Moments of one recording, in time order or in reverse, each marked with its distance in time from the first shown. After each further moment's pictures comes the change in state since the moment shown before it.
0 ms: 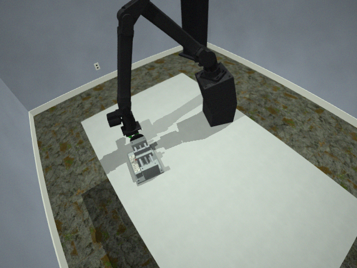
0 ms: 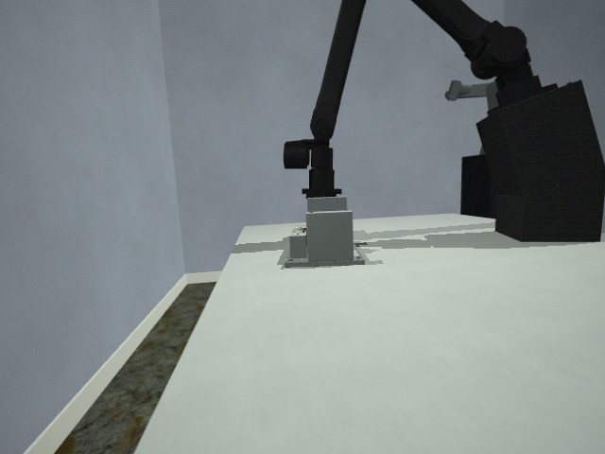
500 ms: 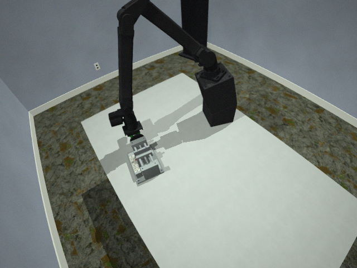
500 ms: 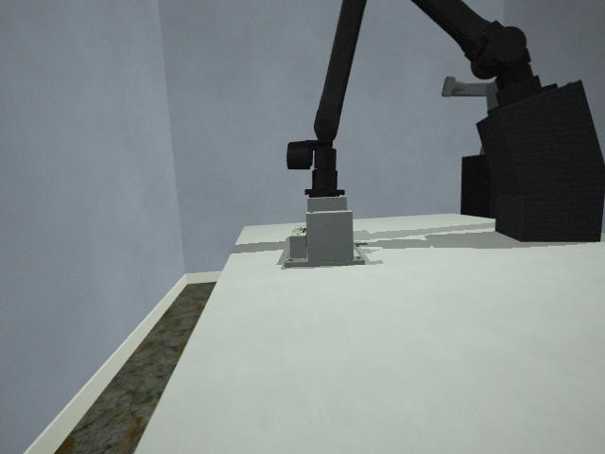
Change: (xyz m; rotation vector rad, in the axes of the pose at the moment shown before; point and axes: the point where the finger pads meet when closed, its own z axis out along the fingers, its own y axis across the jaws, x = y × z) arm 0.000 -0.007 0.002 -0.009 0.000 0.000
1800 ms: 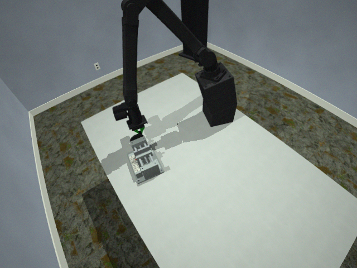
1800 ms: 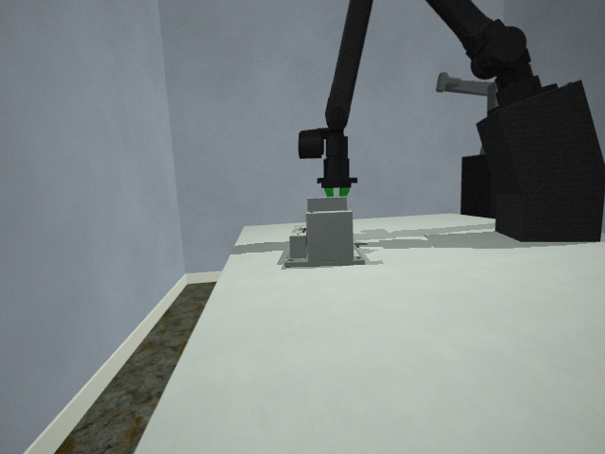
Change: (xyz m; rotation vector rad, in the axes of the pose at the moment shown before) arm 0.000 -0.033 -0.031 0.022 0.002 0.000
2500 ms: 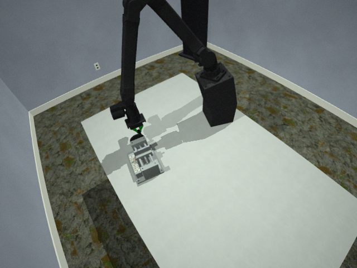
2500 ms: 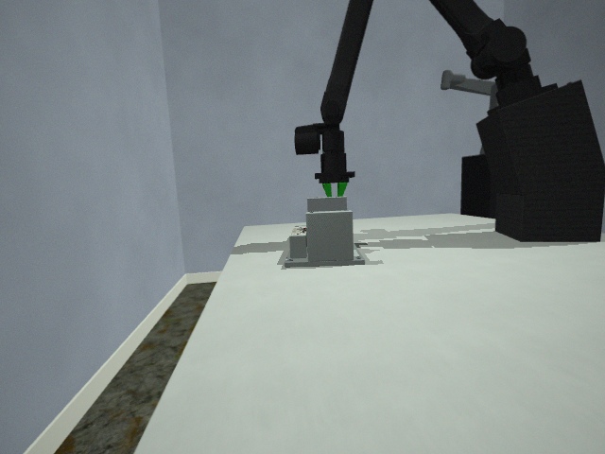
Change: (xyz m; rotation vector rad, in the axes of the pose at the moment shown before) arm 0.000 0.004 -0.013 0.032 0.006 0.000
